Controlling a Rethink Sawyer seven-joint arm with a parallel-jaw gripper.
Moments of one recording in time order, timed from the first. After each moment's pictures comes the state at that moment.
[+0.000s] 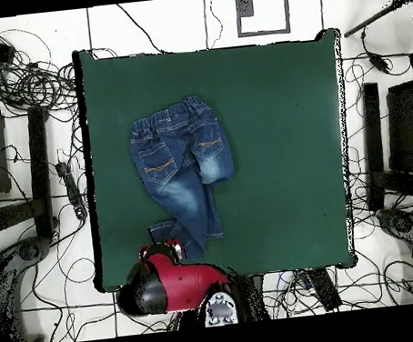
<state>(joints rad) 0.10 -0.68 -0.04 2.25 0.05 -0.08 1.62</state>
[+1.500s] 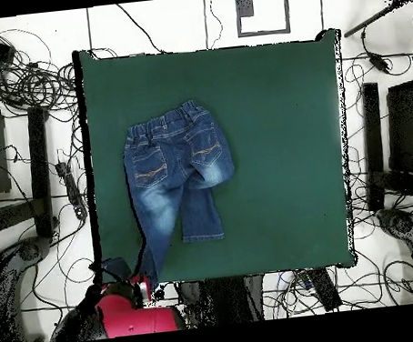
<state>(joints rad) 0.38 -1.08 -0.20 2.25 0.15 0.40 1.69</state>
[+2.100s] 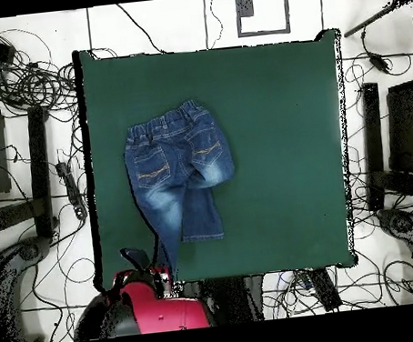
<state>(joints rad) 0.27 -1.09 -0.21 2.25 0.13 0.42 1.69</state>
